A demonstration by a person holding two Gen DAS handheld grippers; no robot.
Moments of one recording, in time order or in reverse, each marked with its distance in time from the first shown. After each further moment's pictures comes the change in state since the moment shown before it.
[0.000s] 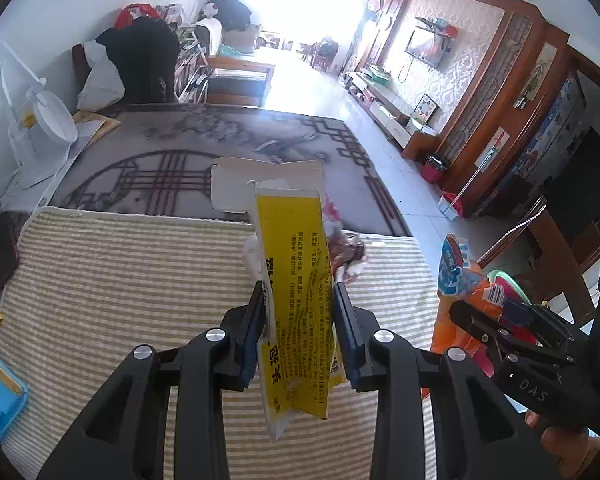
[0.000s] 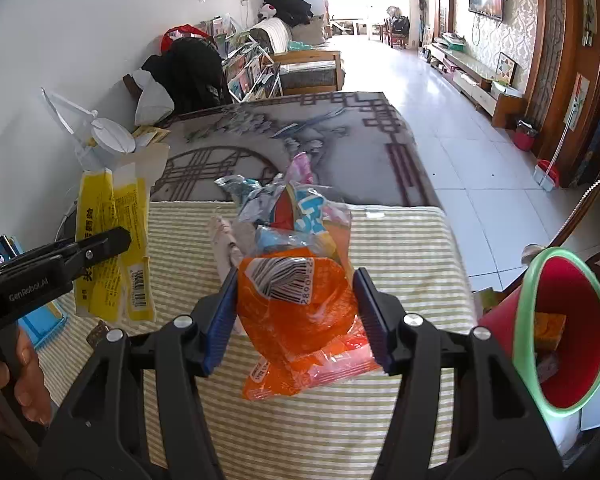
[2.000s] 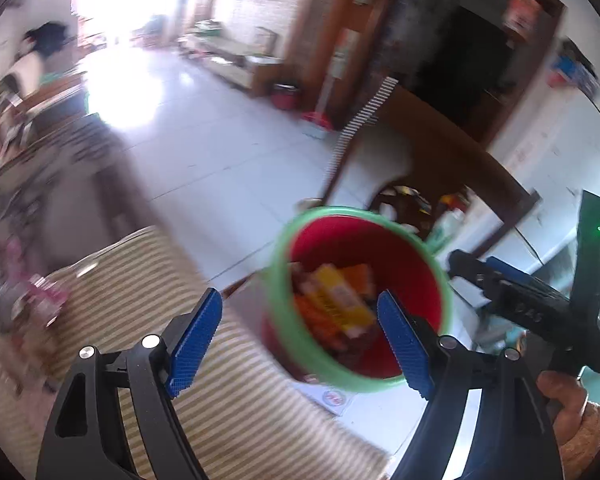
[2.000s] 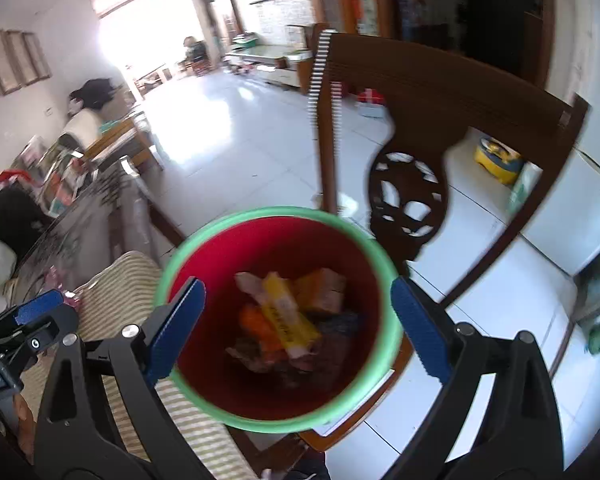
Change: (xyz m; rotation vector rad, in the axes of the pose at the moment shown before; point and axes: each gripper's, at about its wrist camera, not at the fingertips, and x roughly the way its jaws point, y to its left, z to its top) left arm 0.101 -0.288 -0.023 0.406 0.178 -0.332; right arm -0.091 -0.307 -0.079 0.526 -0.098 -0.378
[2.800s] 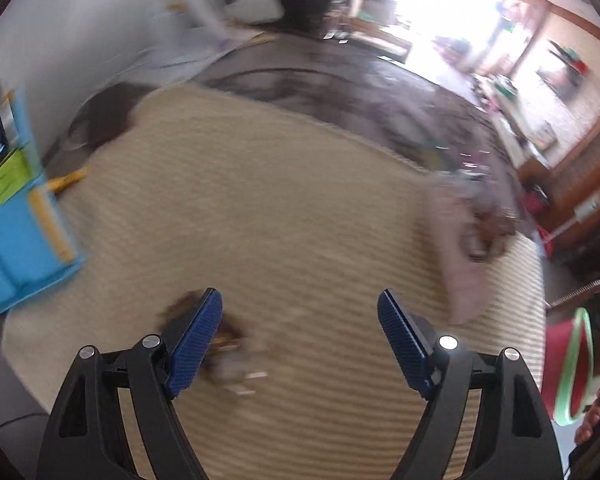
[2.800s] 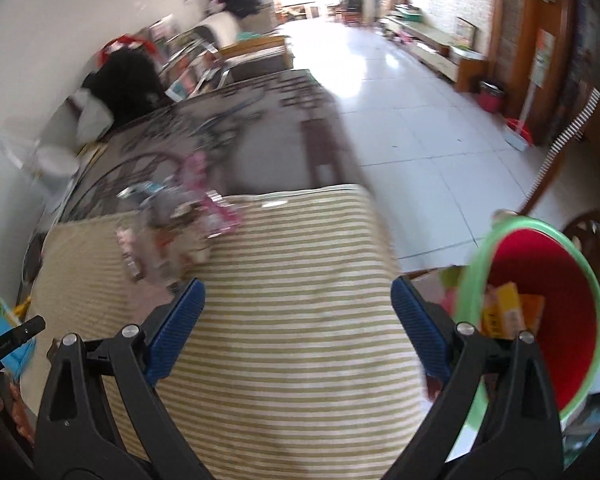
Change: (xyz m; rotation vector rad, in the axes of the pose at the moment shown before) left arm -0.181 0.297 -0.241 -0.798 -0.035 0.609; right arm 0.039 0.267 -0.066 -0.447 0.171 0.285
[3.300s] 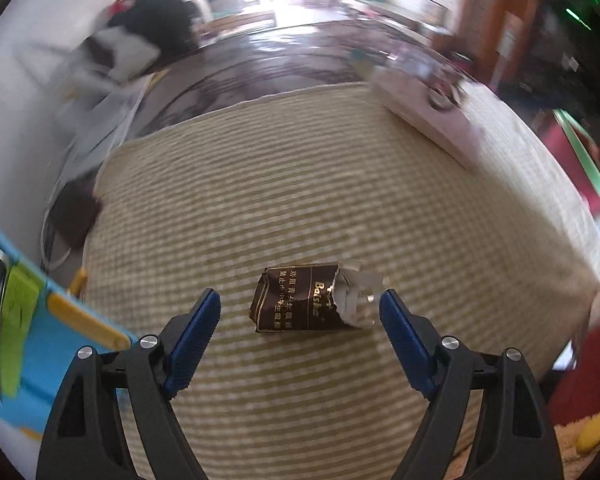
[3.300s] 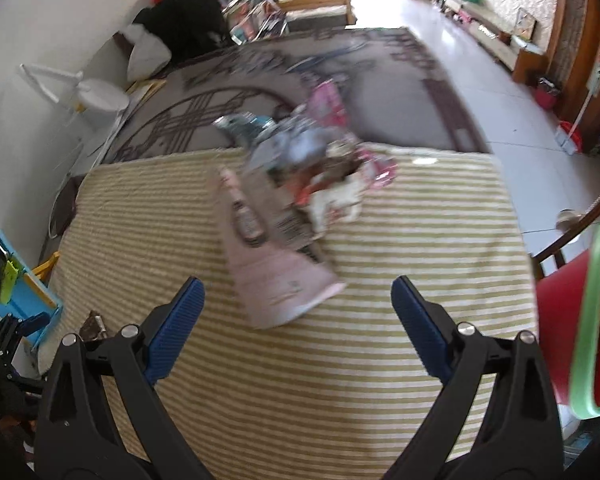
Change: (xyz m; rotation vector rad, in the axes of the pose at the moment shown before) left arm -0.007 0.039 -0.023 0.683 0.015 -0.086; right arm 0.049 0.119 -0.017 -0.078 0.151 0.122
